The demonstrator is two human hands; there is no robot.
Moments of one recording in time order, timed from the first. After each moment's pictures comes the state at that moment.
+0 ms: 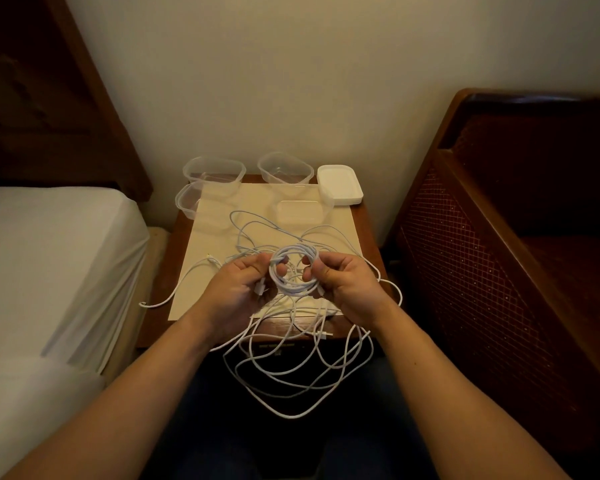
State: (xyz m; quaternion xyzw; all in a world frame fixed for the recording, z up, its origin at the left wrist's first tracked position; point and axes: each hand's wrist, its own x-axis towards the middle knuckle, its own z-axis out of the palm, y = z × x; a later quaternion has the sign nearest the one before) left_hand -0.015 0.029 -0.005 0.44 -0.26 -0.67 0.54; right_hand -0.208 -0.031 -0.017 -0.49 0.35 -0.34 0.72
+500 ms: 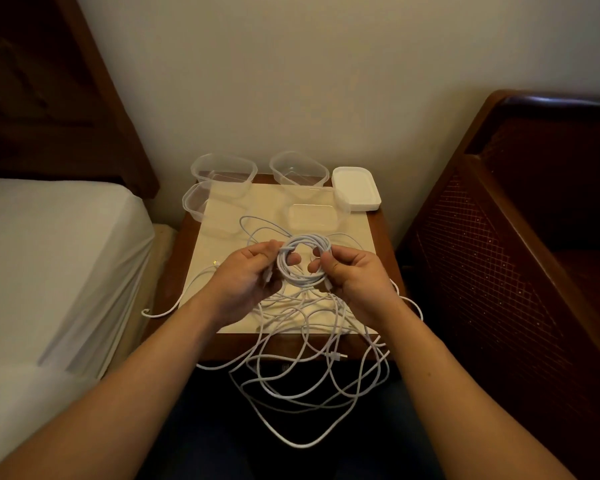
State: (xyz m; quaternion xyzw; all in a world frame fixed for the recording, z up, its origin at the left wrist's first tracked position) left_hand 0.008 -0.013 -0.002 0.48 -0.27 -0.65 0.52; right_hand -0.183 -0.063 -0.006 -0.48 0.40 -0.35 0.69
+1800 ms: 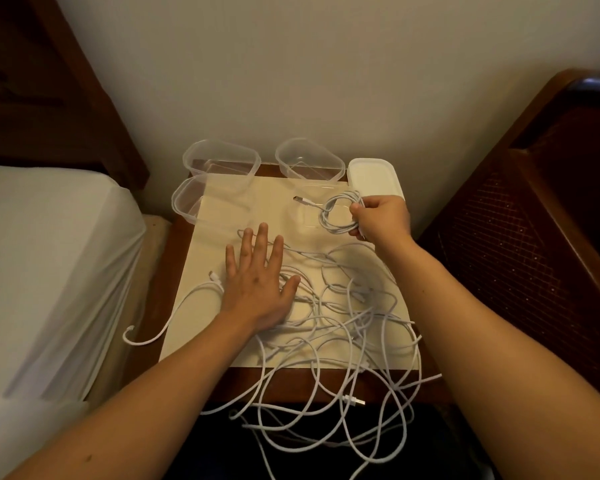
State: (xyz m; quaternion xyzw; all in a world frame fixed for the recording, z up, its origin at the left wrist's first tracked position) left_hand 0.030 -0.089 -0.111 0.75 -0.66 -0.08 0.08; right_hand -0.151 -0.235 -0.033 -0.54 0.67 -0.31 0.41
